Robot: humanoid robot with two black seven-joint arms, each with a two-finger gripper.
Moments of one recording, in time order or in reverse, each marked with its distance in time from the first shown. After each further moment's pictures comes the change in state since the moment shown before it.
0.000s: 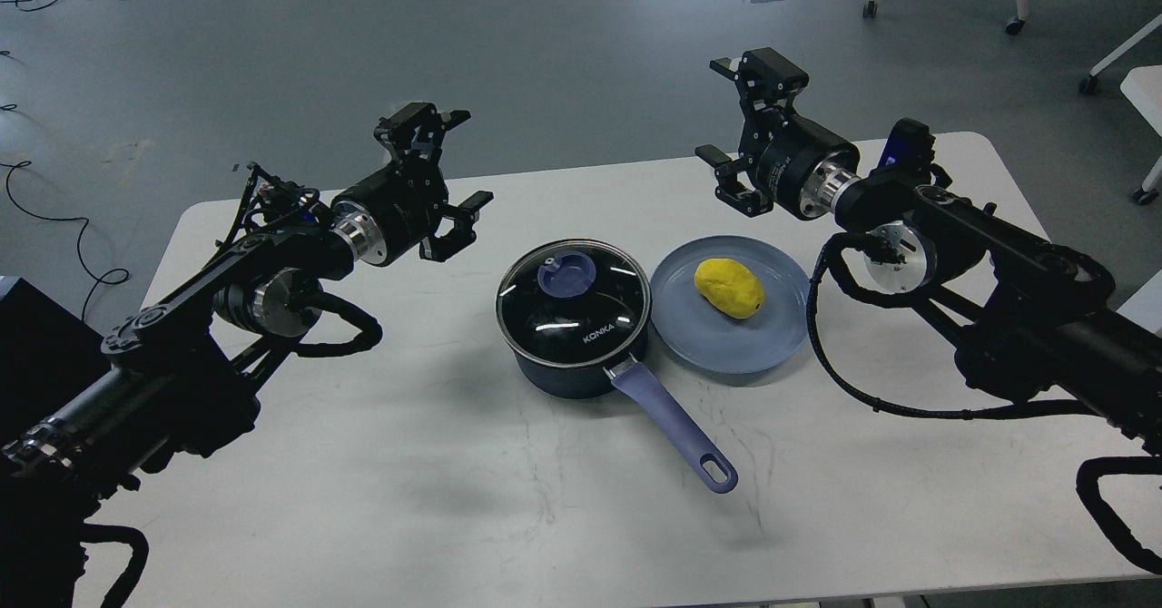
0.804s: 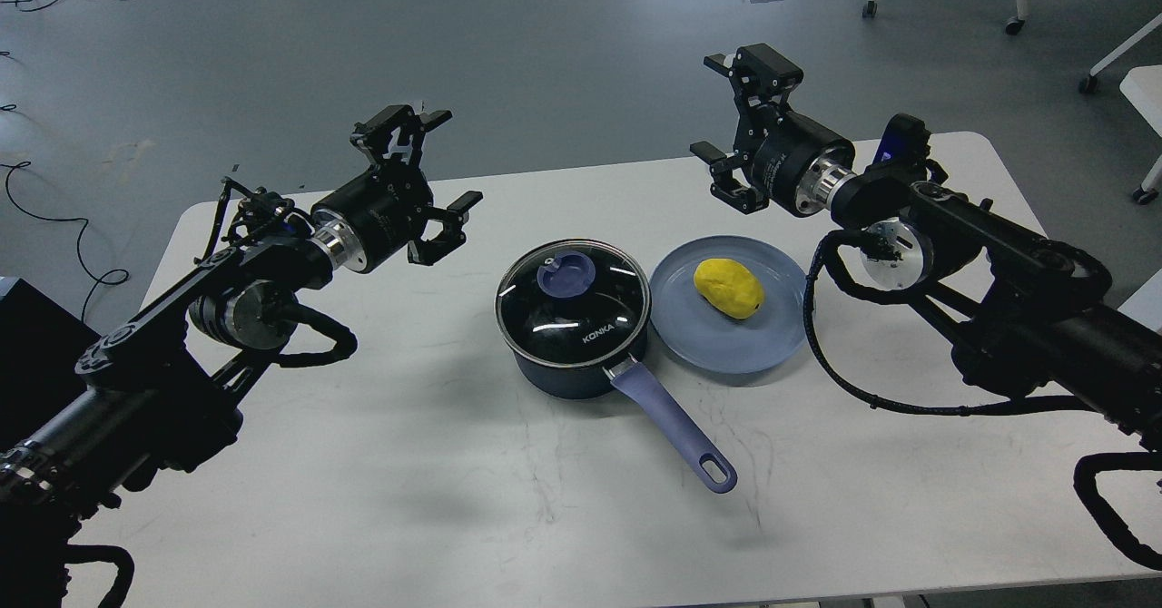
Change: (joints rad) left arm 0.030 0.036 -0.051 -0.028 -0.011 -0.046 -0.004; right arm 0.016 0.004 -0.007 0.003 -0.002 0.001 0.001
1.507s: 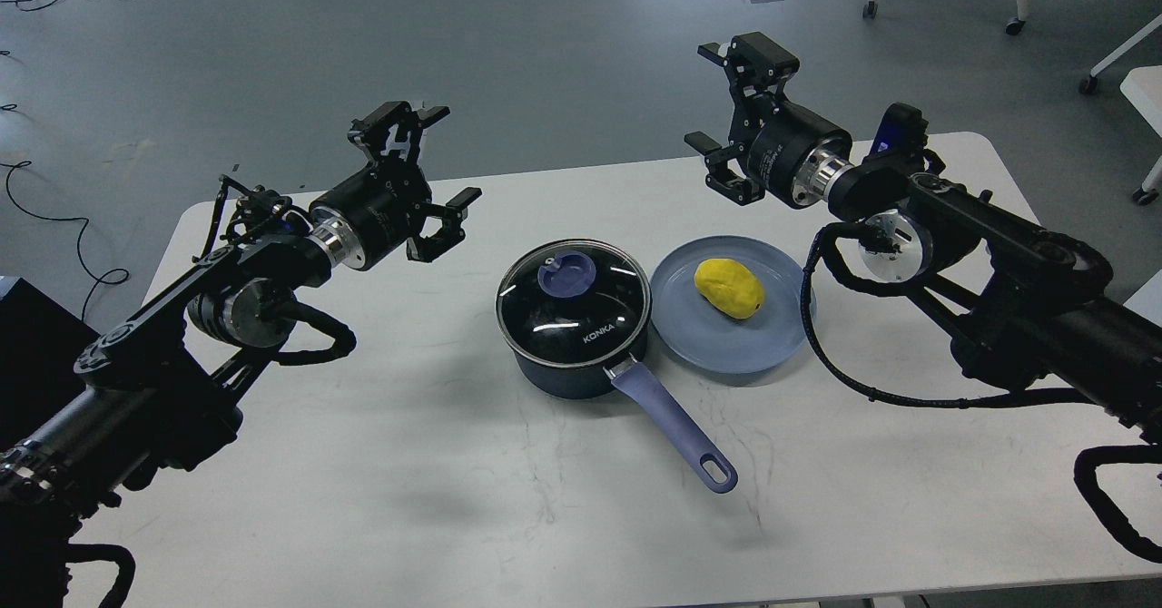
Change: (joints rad) left arm 0.000 -0.002 -0.005 0.002 0.000 -0.003 0.000; right arm 0.015 -0.005 -0.002 0.011 0.000 0.001 0.000
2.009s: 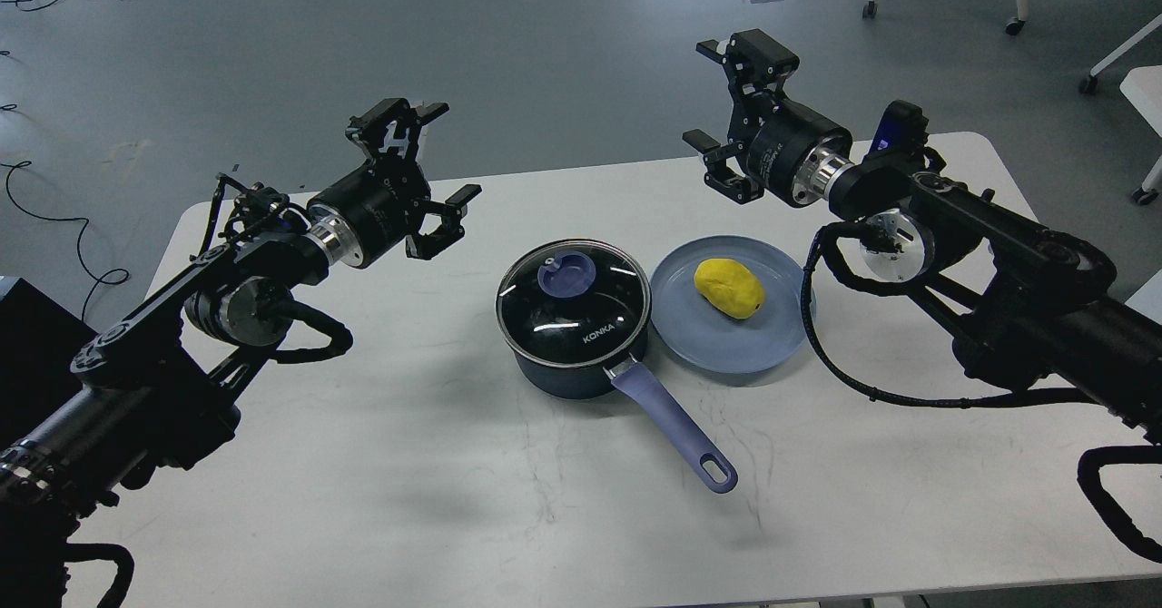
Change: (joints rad) left arm 0.000 0.004 -0.012 -0.001 0.000 -0.014 0.000; right arm -0.001 -0.006 -0.001 0.017 0.000 -0.001 -0.001
